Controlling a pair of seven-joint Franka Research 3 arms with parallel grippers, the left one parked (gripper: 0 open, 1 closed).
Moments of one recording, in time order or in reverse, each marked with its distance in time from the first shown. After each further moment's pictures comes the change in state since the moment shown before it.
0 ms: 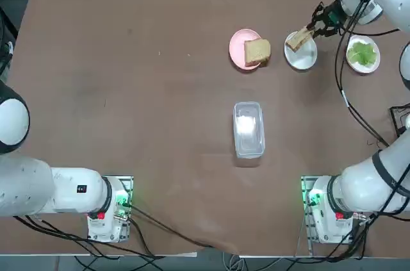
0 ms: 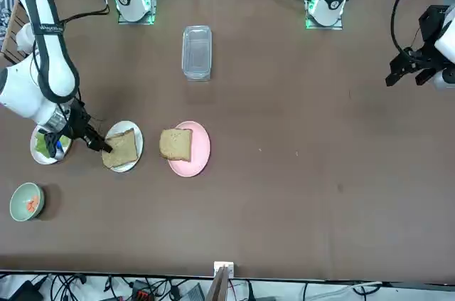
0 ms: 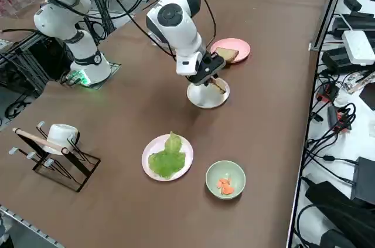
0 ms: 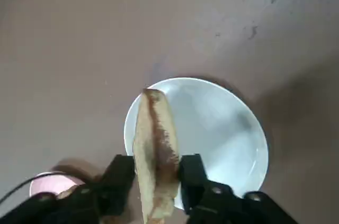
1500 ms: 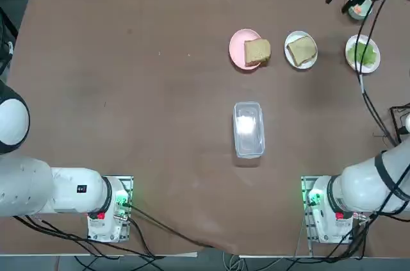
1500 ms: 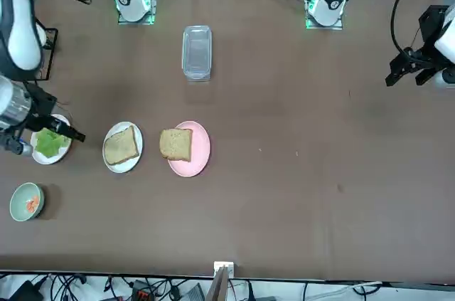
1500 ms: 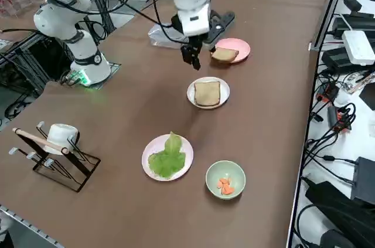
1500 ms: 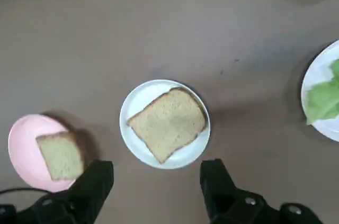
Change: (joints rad) arm -0.006 -0.090 -0.036 0.321 -0.367 -0.460 -0.054
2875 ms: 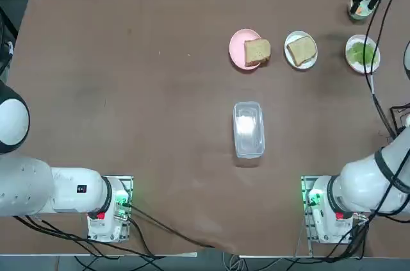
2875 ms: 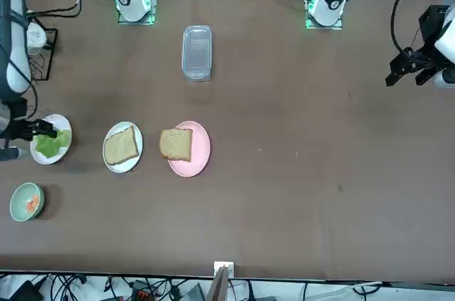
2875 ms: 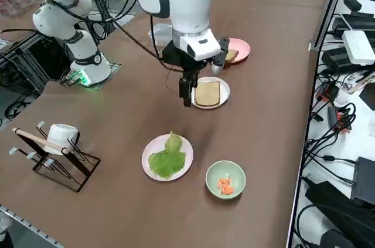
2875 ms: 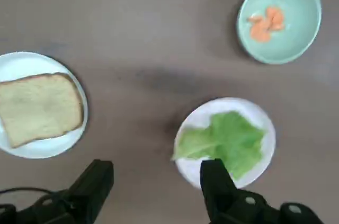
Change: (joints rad) arm -0.107 0.173 -0.011 0.125 -0.299 0.064 -0.486
